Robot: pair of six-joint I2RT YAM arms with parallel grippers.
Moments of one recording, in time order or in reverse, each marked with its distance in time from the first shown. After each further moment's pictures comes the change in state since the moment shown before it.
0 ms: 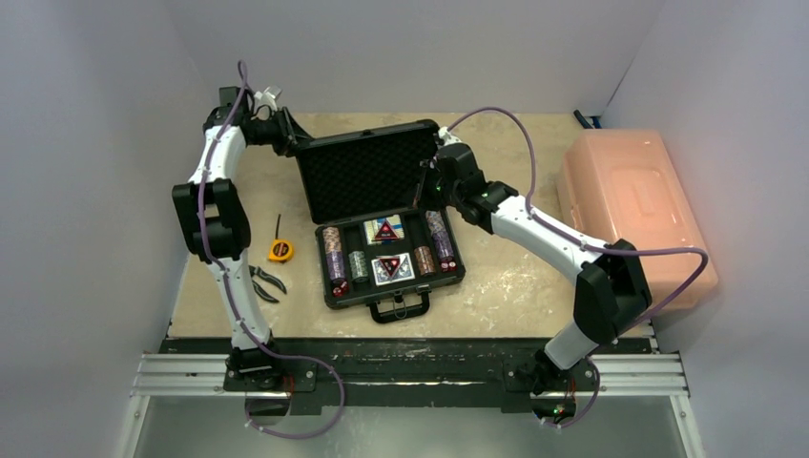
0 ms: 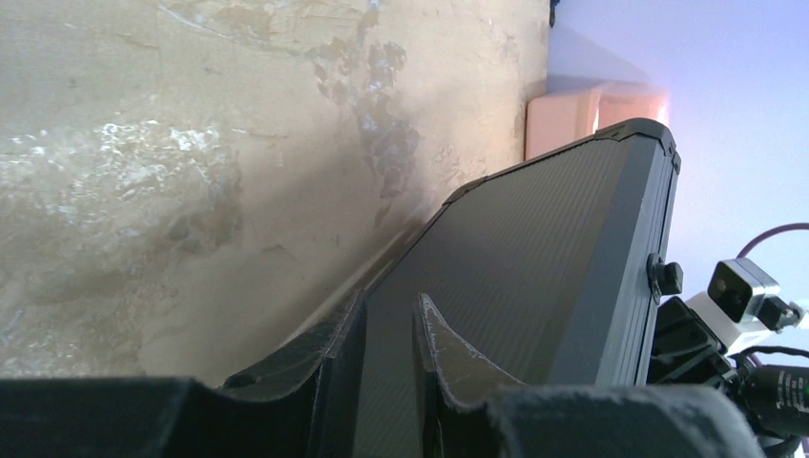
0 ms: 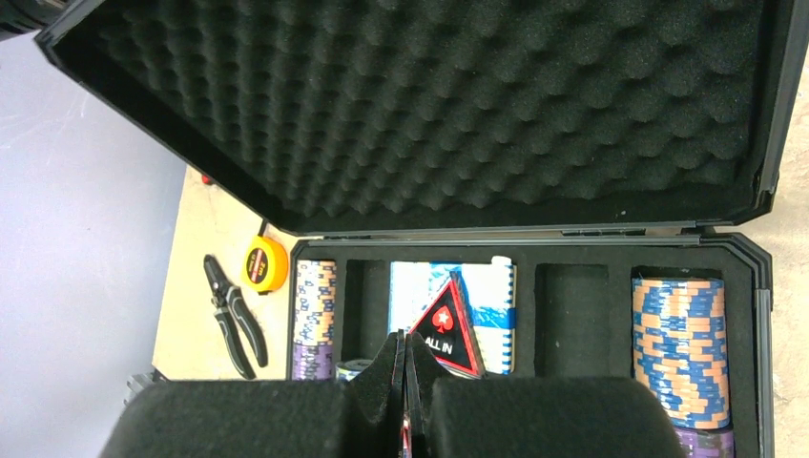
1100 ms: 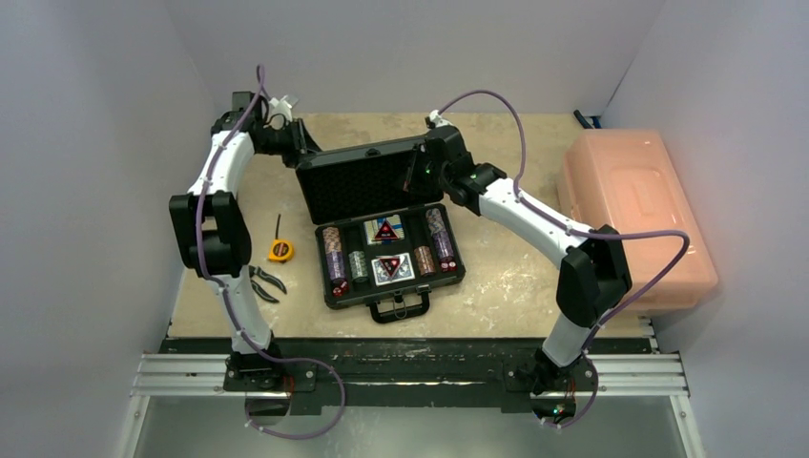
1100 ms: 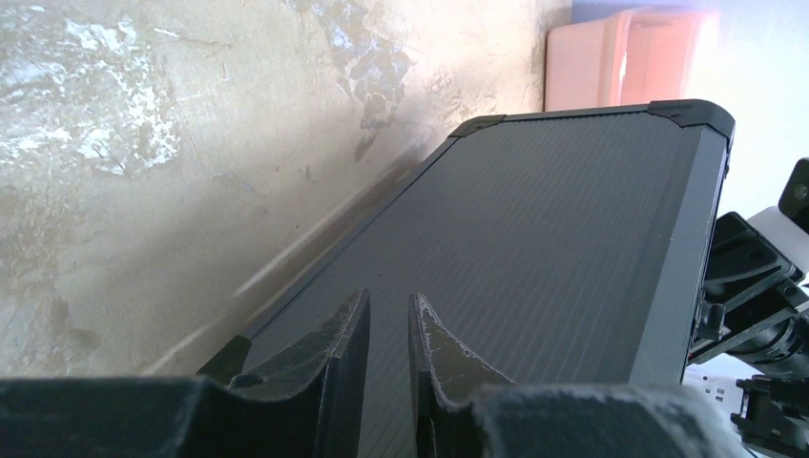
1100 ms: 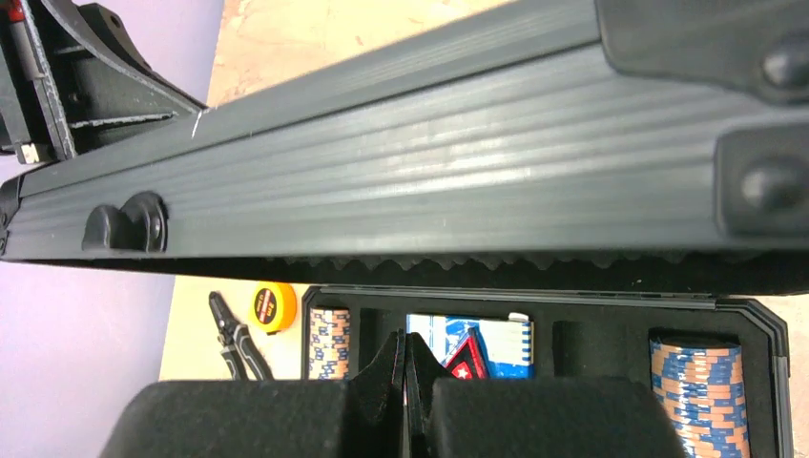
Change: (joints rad) left arm -0.077 -0.193 -0.180 -0.089 -0.066 0.103; right arm -0.001 0.126 0.196 -0.077 0.034 0.002
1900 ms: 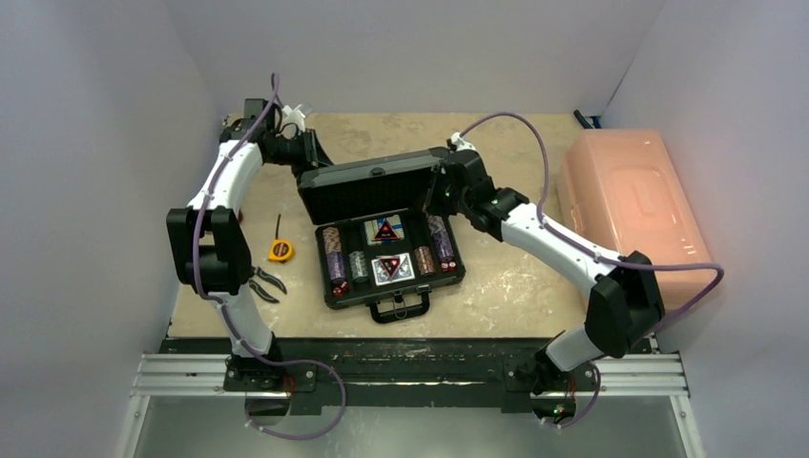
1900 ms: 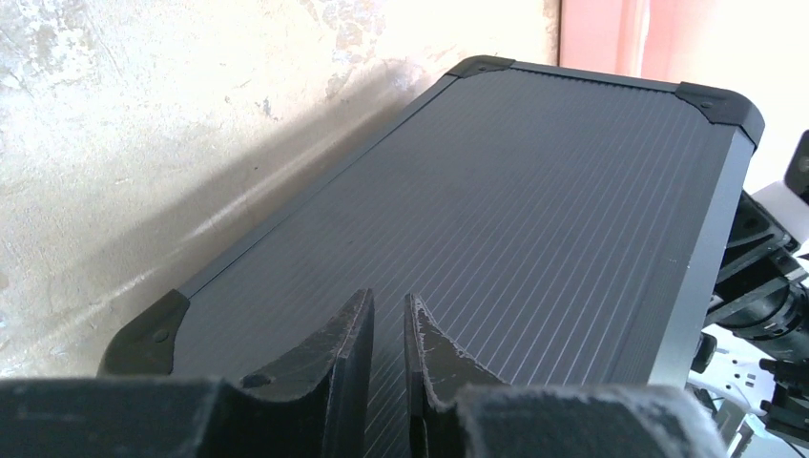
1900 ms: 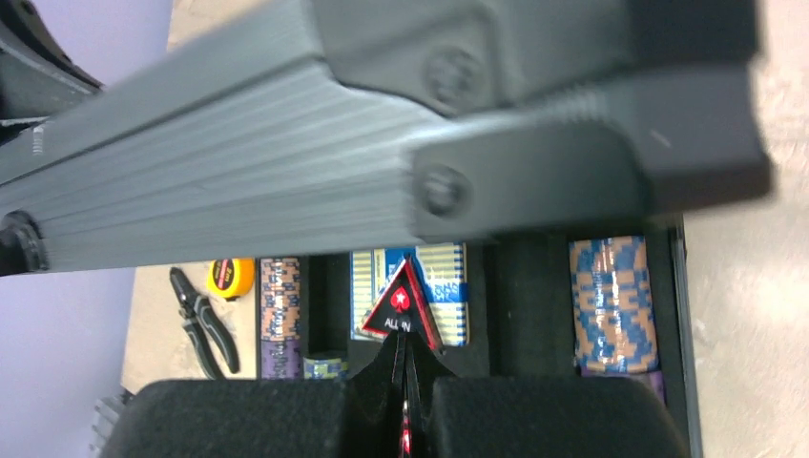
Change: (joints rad) left arm -0.076 -0.153 -0.156 -0.006 -0.064 0.003; right arm -0.002 -0.193 -0.233 0.020 0.049 0.000
